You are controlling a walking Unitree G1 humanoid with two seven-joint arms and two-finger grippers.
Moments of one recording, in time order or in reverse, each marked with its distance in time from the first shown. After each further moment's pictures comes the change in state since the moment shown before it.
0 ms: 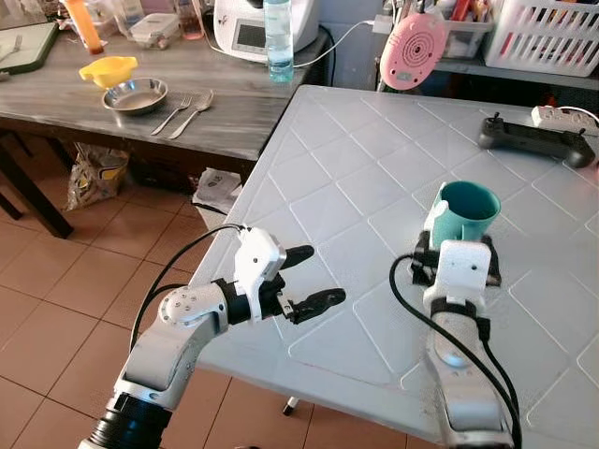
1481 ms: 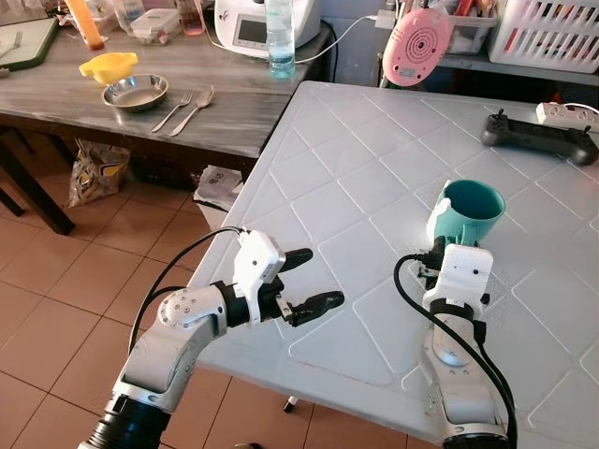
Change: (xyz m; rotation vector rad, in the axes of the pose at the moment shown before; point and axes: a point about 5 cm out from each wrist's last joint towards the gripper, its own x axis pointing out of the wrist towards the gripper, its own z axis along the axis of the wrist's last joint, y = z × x) left arm -0.002 0.000 -0.003 -0.012 0.014 0.002; right arm 0.003 -0.001 -0.016 0.058 0.047 -0.037
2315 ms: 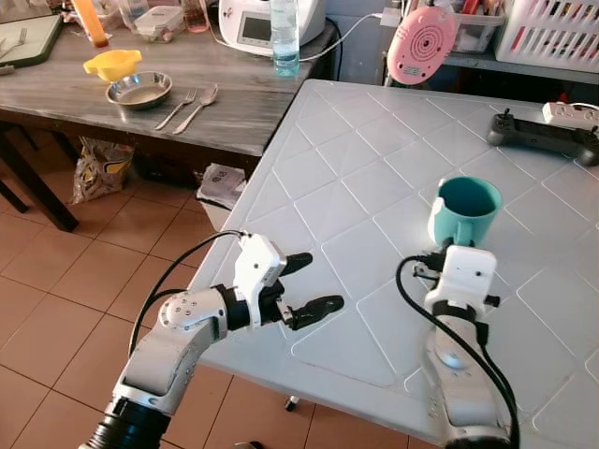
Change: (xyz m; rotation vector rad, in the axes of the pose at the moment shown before) left arm 0.001 -0.001 -0.002 0.018 0.015 0.021; right arm -0.003 -0.008 -0.001 -0.005 -0.010 -0.015
